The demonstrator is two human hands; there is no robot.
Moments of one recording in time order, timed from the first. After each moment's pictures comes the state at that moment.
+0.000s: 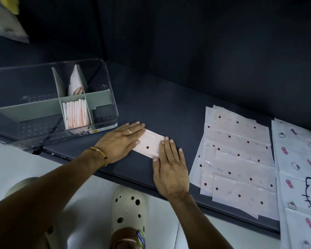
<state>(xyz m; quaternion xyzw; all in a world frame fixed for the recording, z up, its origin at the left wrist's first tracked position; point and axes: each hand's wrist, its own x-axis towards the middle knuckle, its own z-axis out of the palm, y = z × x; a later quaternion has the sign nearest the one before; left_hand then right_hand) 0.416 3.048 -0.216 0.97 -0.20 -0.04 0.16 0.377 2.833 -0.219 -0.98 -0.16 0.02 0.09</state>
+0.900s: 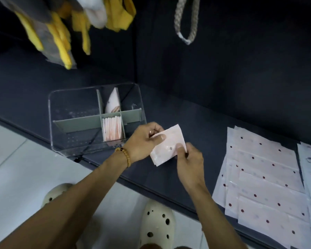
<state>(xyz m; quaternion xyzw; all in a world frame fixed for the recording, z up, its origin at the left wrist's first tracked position) 0.411 3.043 -0.115 0.80 0.06 -0.02 0.60 0.406 2.881 -0.138 -0.87 0.01 0.07 0.49</state>
